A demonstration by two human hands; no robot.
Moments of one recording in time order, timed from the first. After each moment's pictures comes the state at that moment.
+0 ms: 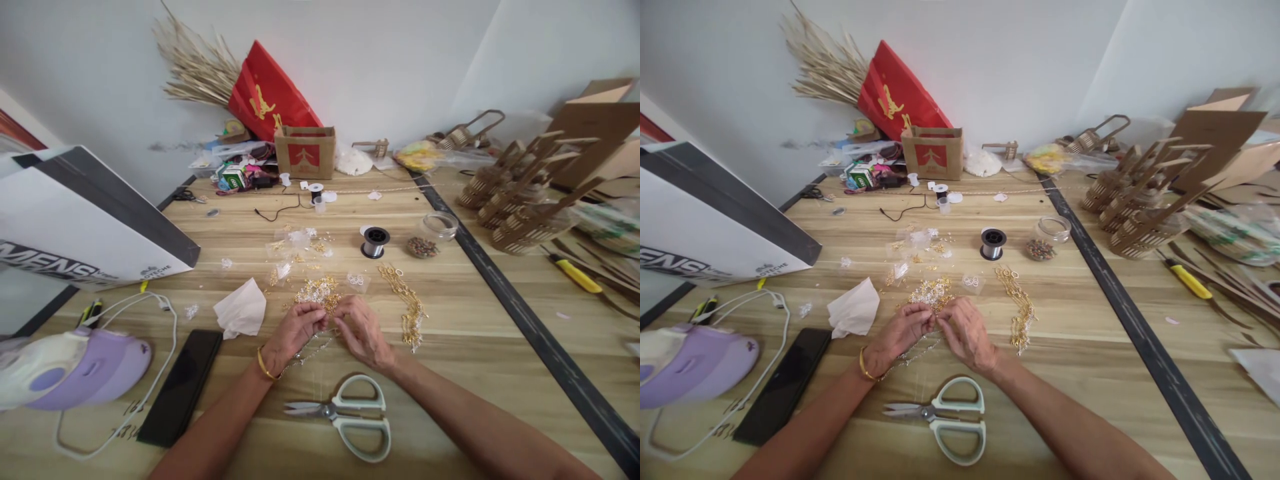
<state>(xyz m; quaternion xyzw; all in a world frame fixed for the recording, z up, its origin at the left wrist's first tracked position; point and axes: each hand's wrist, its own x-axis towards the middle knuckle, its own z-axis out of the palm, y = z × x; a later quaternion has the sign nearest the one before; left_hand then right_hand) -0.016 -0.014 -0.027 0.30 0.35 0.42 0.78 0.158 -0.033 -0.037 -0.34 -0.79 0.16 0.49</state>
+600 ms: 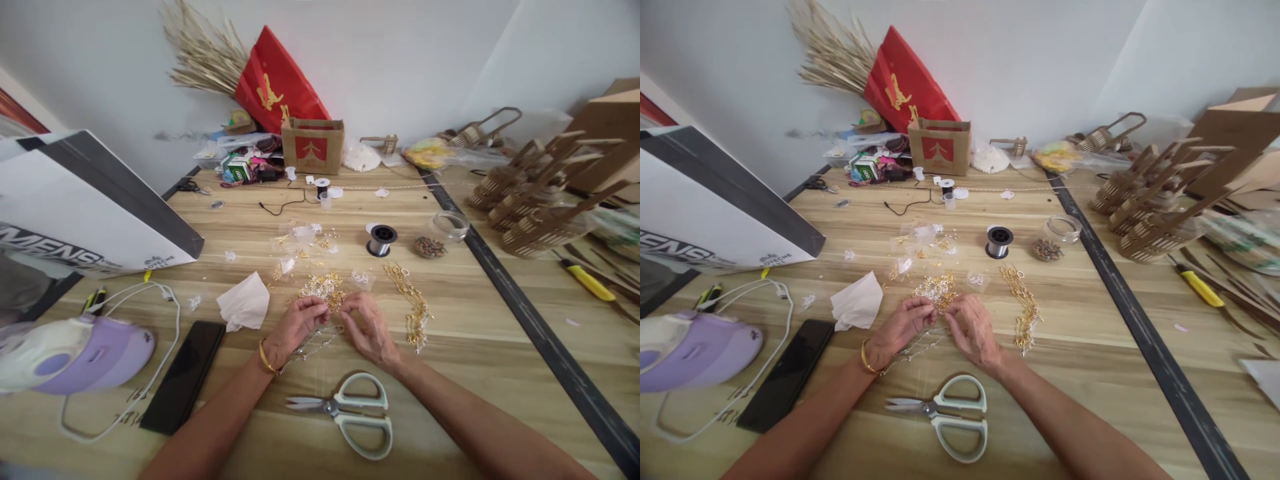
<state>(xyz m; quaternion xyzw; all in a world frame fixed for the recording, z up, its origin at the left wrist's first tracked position) -0.018 -0.015 -0.019 0.30 0.37 0.43 0.76 0.159 -0.033 -0.036 -0.37 -0.76 0.18 0.50</state>
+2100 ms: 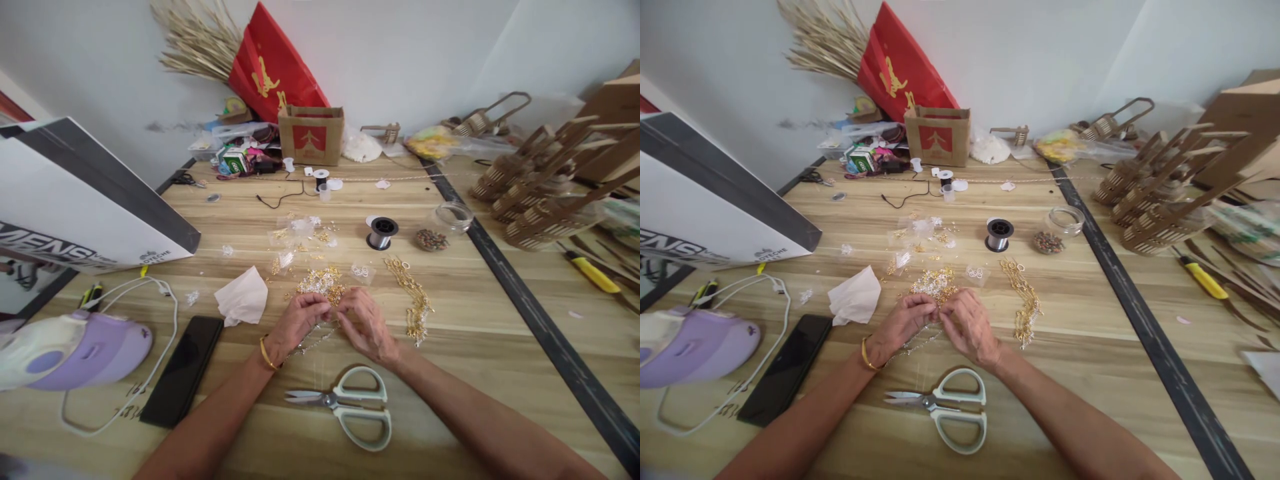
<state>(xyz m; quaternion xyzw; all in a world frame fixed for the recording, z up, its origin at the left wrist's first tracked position) -0.014 -0.017 -0.026 0.32 0.37 0.42 0.76 0.158 -0.033 -0.033 -0.33 -0.80 0.15 0.48</state>
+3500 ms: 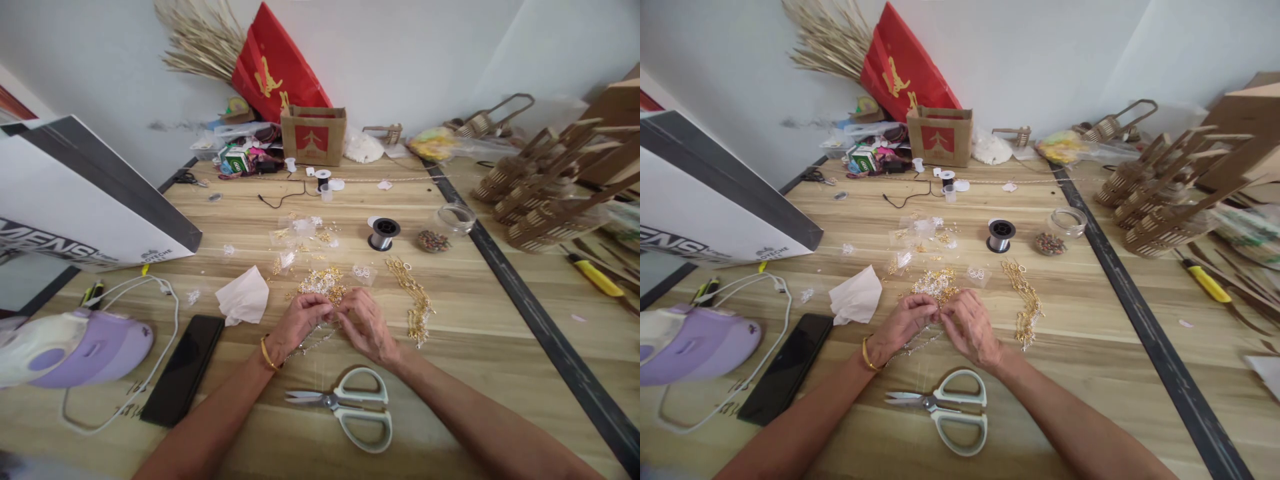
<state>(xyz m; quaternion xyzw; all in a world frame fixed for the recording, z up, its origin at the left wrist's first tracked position) -0.013 -0.018 -0.022 0.34 0.37 0.42 0.75 0.158 -0.033 -0.034 -0.33 -0.80 0.16 0.47</state>
